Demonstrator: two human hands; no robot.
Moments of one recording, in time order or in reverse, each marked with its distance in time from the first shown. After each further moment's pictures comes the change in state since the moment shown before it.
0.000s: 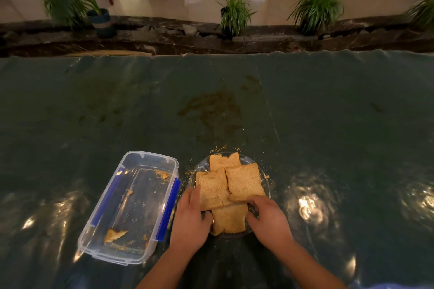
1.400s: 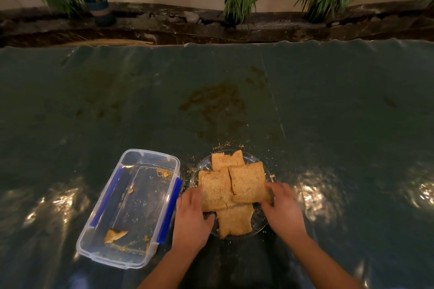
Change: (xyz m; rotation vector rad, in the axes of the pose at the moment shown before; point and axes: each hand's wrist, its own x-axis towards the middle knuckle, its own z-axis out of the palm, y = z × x) left_hand 0.012 -0.014 0.012 0.047 0.012 -0.033; right_hand 0.026 0.011 -0.016 -0.023 0.120 0.084
